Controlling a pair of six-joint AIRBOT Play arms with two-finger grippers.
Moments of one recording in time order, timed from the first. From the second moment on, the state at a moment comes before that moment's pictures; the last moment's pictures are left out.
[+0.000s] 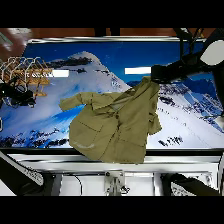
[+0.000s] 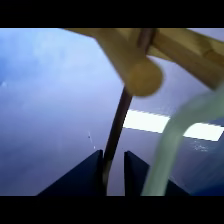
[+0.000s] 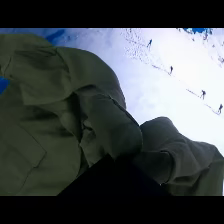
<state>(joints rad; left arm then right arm) 0.48 -2.06 1.88 1.31 -1.37 -1.31 0.16 -1.29 1.62 -1.27 1.35 1.60</state>
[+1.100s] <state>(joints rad) 0.42 -1.97 2.04 1.32 -1.49 -1.29 0.16 -1.29 1.62 -1.26 1.35 1.53</state>
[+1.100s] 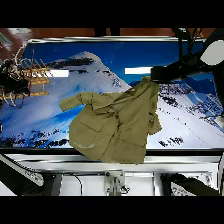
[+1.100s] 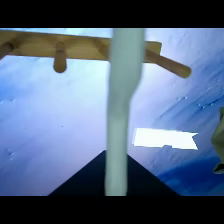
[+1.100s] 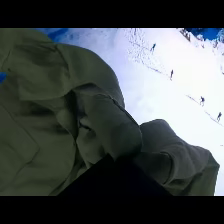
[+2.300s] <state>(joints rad) 0.00 -1.37 2.06 1.17 -1.68 -1.19 0.16 -1.29 1.88 -1.45 1.37 1.49</state>
